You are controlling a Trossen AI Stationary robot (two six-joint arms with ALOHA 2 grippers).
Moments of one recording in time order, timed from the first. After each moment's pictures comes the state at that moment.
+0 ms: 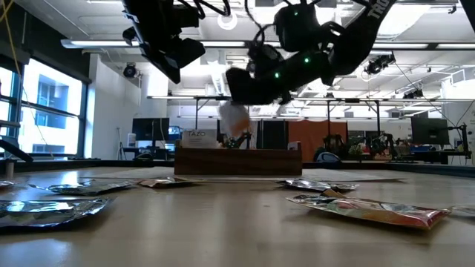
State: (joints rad) left arm -0.16 1.61 1.29 -1.08 -0.98 -0.84; right arm -0.13 1.84 0.90 0.78 0.46 0.00
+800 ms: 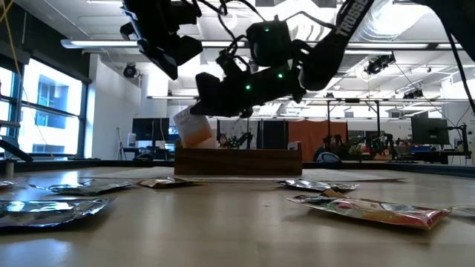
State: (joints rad) left arm -0.16 1.61 1.31 -1.16 -1.01 -0.89; right arm -0.13 2.07 1.11 0.79 0.25 -0.02
